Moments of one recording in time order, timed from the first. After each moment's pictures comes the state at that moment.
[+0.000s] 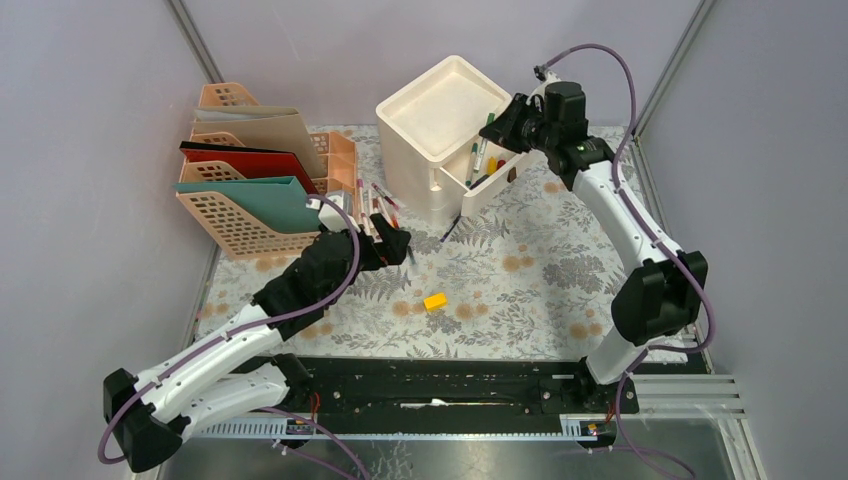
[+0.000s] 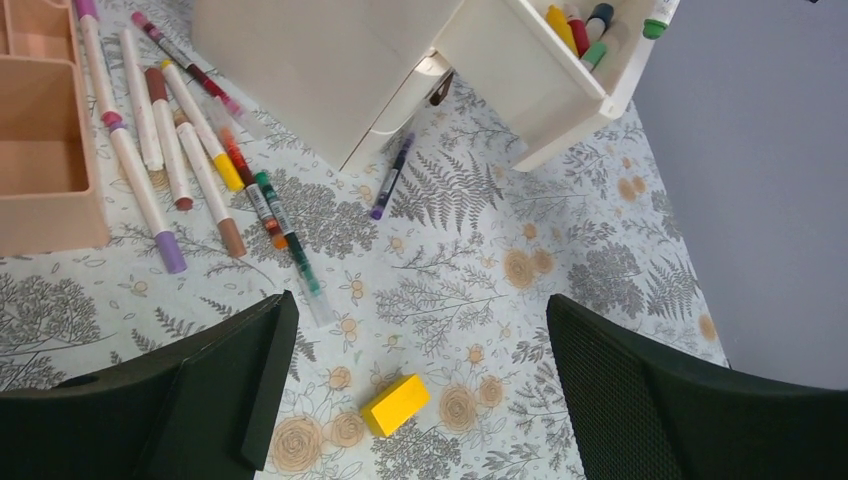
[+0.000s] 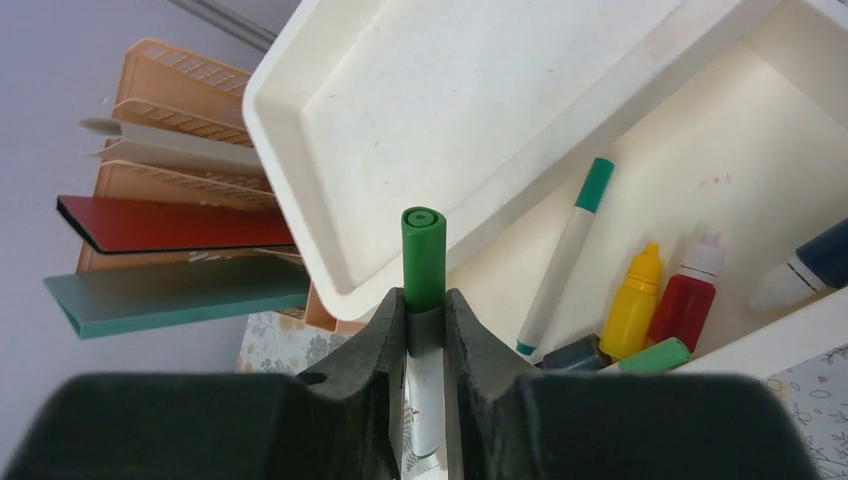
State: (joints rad) left arm -0.82 0.86 0.74 -0.17 -0.38 -0.67; right arm 0.29 1.65 1.60 -0.31 -0.32 0.61
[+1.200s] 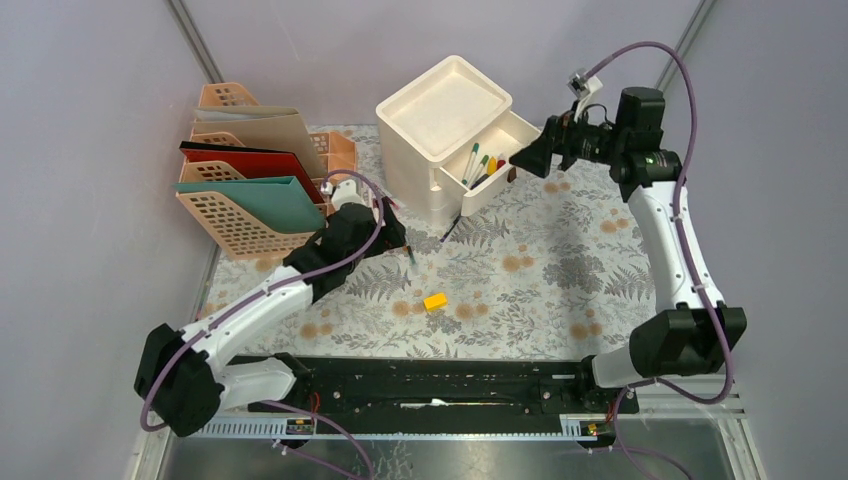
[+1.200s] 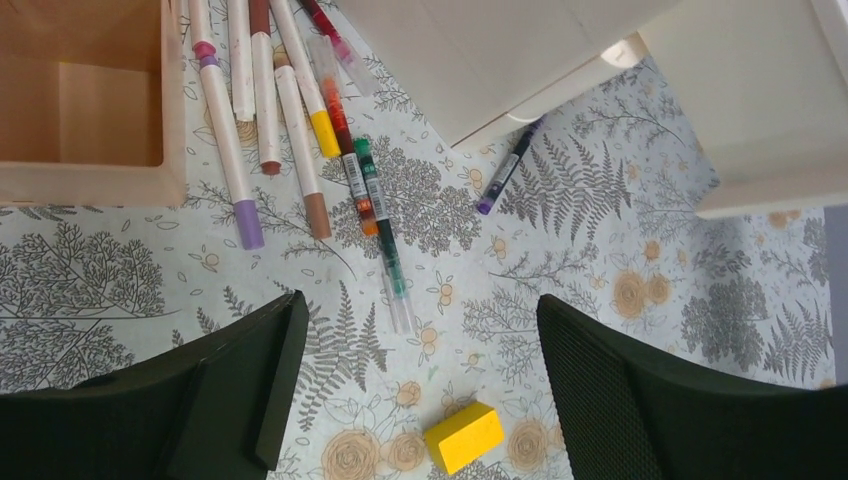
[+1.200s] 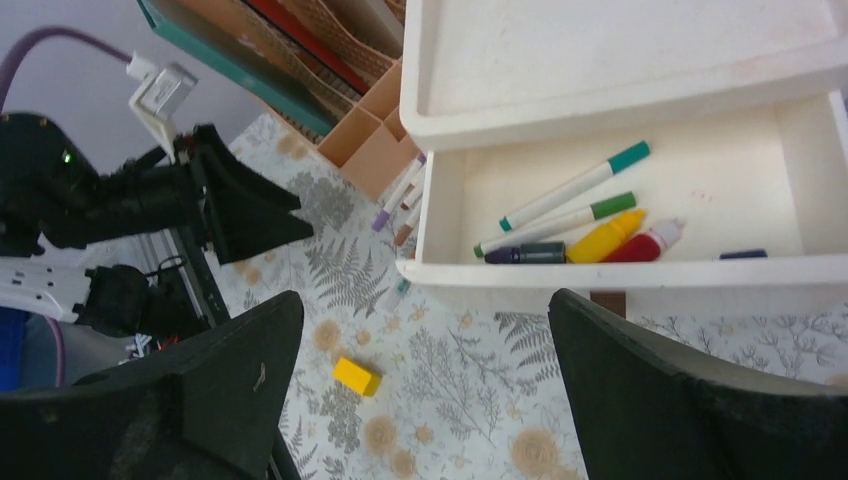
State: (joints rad) left arm -0.66 1.13 0.80 -0.23 -0.33 -0.73; right arm 0.04 1.48 1.56 -0.46 -0.94 0.08
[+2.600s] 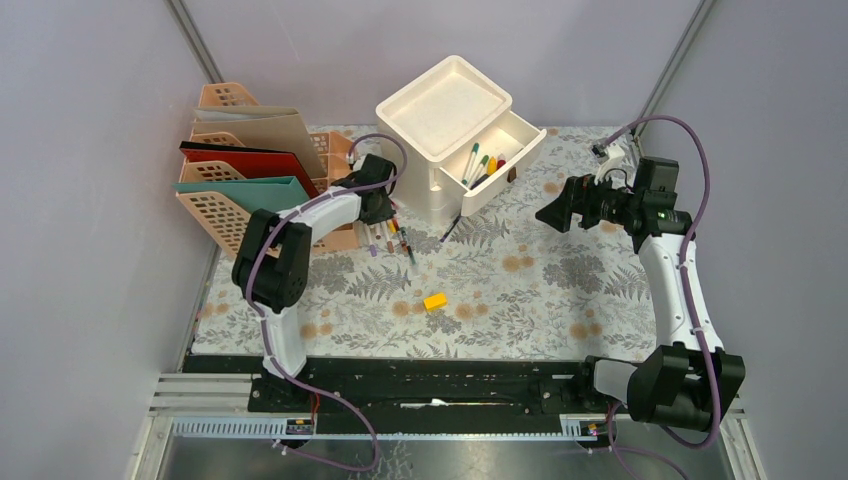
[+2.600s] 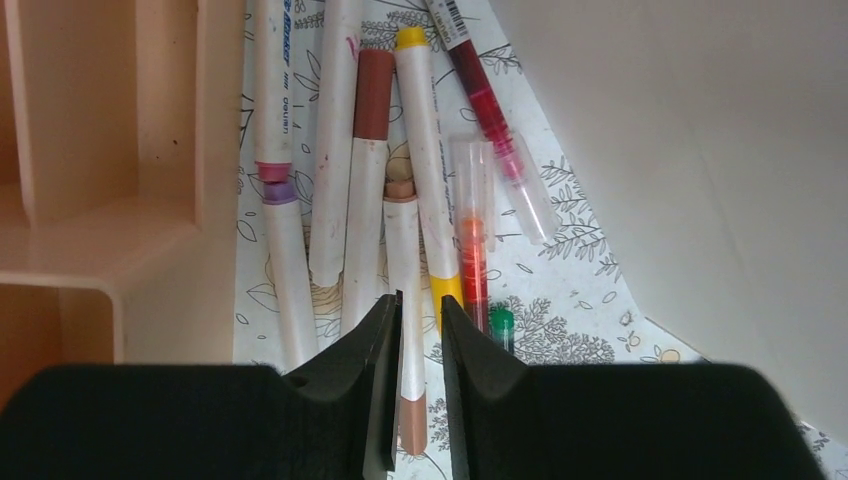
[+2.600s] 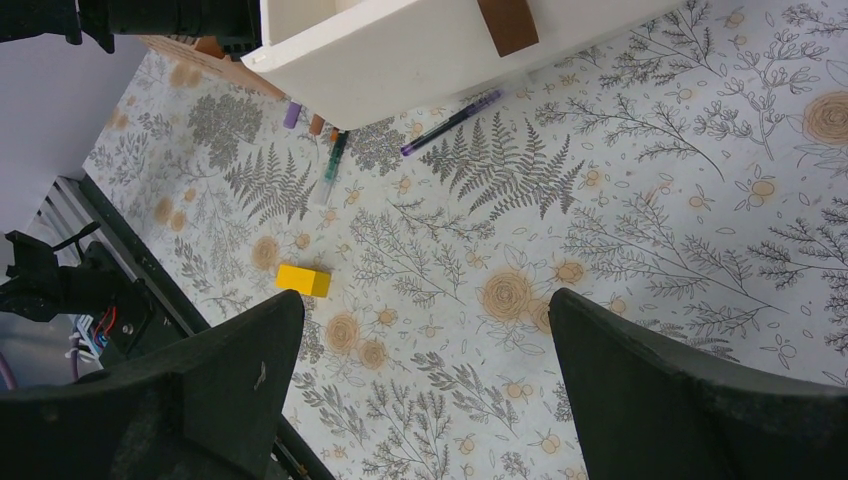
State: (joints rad) left arm -0.40 1.91 1.33 -0.39 -0.22 -0.65; right arm -0.16 1.21 1.08 -0.56 -0.88 -0.10
